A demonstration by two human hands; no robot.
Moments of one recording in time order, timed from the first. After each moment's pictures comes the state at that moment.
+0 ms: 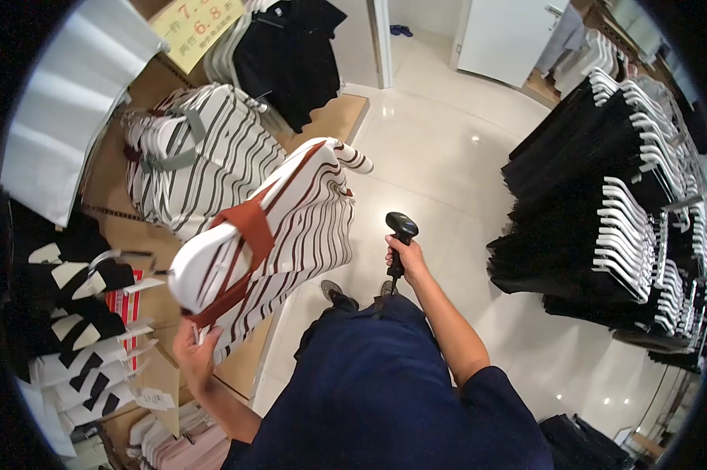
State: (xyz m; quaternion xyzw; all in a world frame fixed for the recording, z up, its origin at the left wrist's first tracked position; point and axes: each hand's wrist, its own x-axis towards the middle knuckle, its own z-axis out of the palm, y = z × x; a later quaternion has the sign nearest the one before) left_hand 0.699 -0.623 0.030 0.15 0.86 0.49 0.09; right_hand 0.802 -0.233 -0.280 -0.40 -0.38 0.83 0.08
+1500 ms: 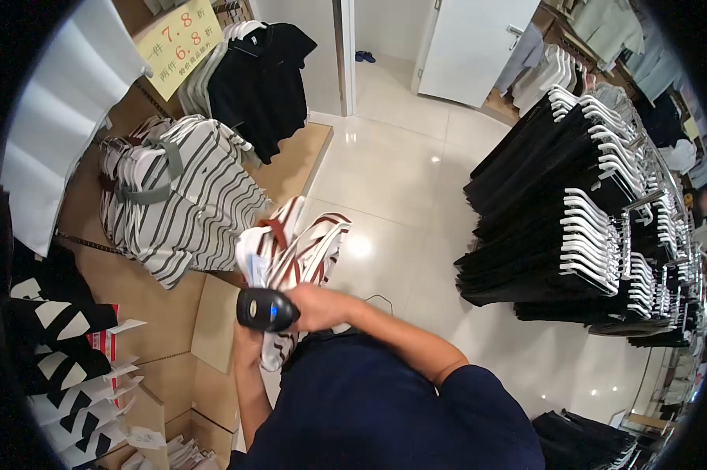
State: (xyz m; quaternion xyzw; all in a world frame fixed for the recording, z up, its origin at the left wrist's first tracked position) left_hand 0.669 -0.539 -0.111 0.21 0.68 0.68 0.20; right_hand 0.733 -0.315 -0.066 0.12 -0.75 0.65 -0.06
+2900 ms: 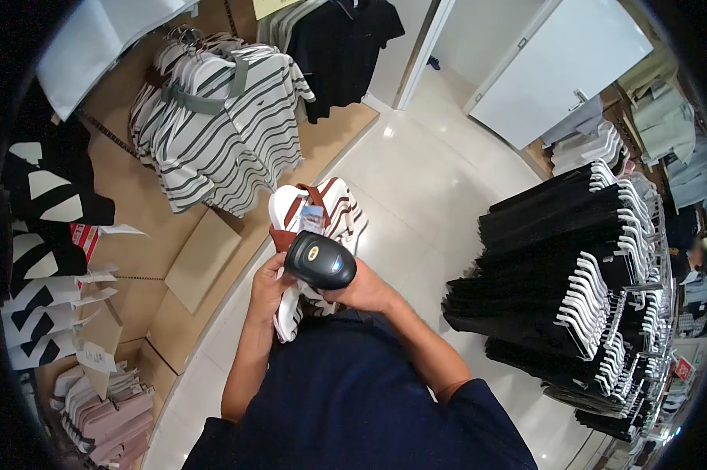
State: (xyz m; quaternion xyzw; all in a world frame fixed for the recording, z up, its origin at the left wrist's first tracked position) left_hand 0.689 -0.527 -0.121 0.05 0.51 0.81 0.28; right_hand 0.755 -0.329 -0.062 -0.02 -0.67 0.74 -0.08
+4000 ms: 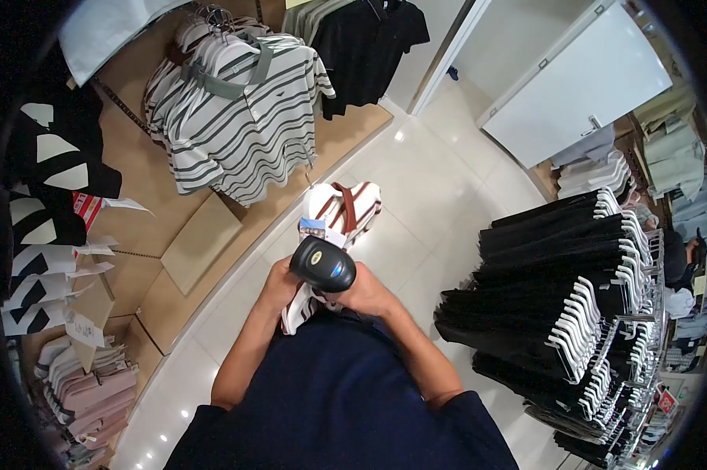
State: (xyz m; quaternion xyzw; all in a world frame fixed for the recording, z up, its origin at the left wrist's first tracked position) left_hand 0.692 -0.517 -0.140 0.07 0.51 0.79 0.33; right_hand 0.756 -0.328 -0.080 0.00 -0.71 0.69 -0.12
